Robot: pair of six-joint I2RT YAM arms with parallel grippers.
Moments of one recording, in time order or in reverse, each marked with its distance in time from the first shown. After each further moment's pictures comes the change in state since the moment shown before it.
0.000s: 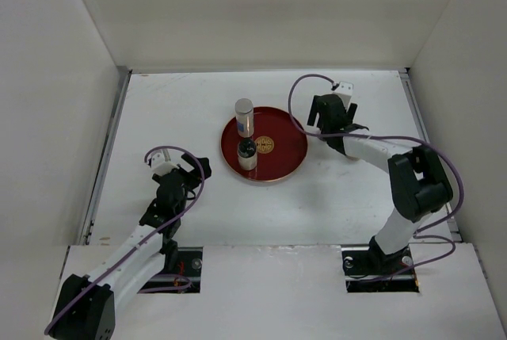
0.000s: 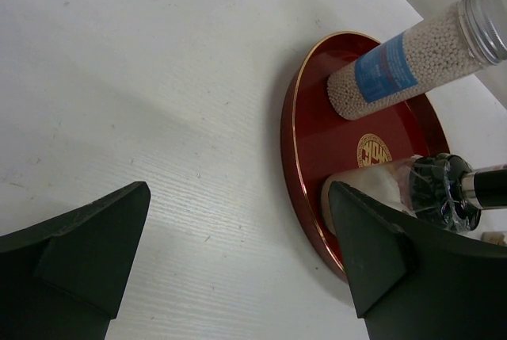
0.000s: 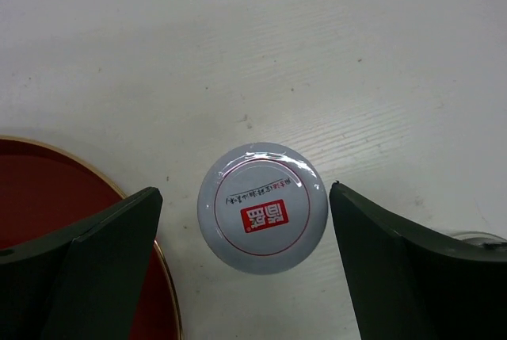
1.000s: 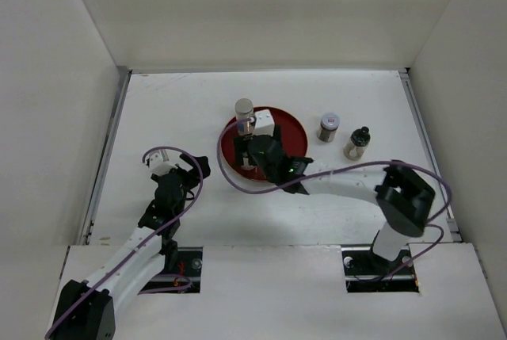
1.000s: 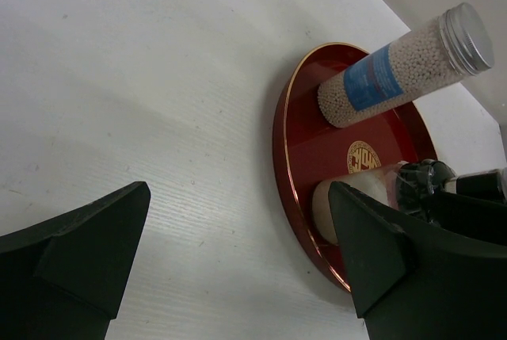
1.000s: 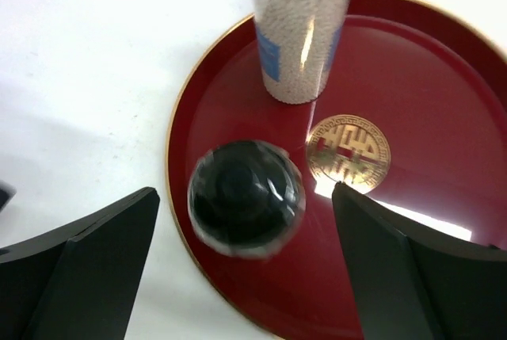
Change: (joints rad) left arm 0.009 -0.039 0.000 -0.007 0.001 0.000; right arm 0.620 0.082 0.119 0.072 0.032 -0.023
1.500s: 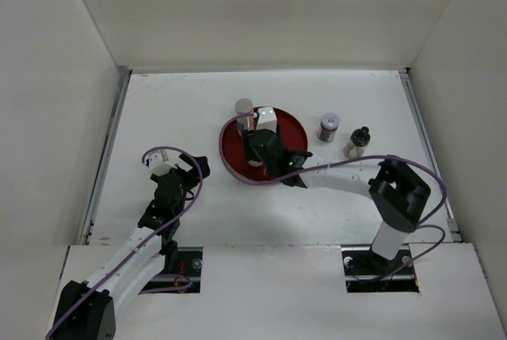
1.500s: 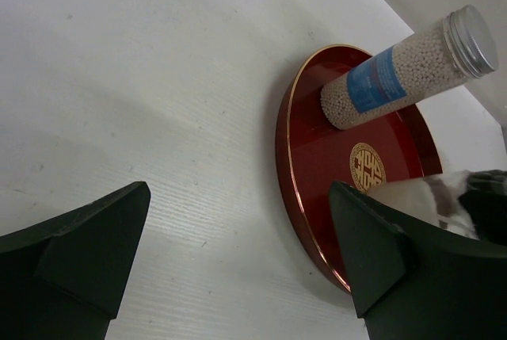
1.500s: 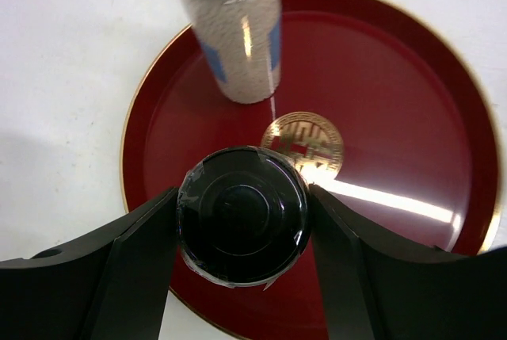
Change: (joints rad) left arm 0.003 -0.003 0.000 -0.006 0.000 -0.001; right arm -0.059 -0.068 -0.043 -0.046 -0.007 0.013
